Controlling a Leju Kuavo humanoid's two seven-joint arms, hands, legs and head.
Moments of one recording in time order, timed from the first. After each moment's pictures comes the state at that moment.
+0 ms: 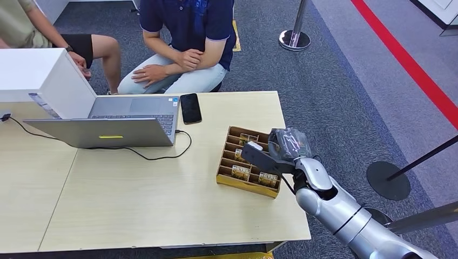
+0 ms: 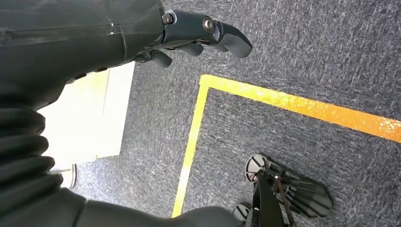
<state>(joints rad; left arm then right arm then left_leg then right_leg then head) -0.11 0.07 -1.05 -0.20 1.28 0.49 0.11 -0.53 -0.37 0.87 -1.48 0.92 -0.32 0.45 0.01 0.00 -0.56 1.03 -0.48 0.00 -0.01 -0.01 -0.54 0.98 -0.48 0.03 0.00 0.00</state>
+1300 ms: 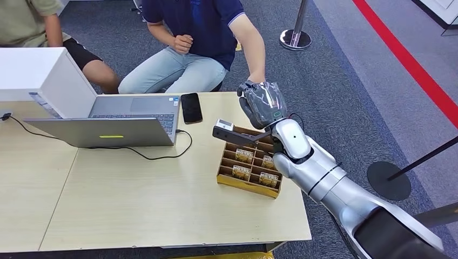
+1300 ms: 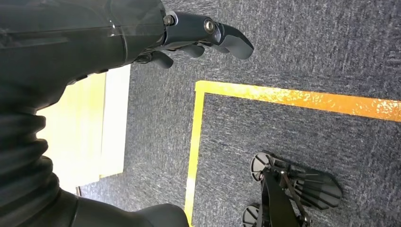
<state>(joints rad) -0.11 0.09 -1.16 -0.21 1.18 0.40 0.10 -0.96 -0.08 1.00 -0.62 1.03 -0.48 0.25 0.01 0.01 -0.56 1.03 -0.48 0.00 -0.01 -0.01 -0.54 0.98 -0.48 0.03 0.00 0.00</state>
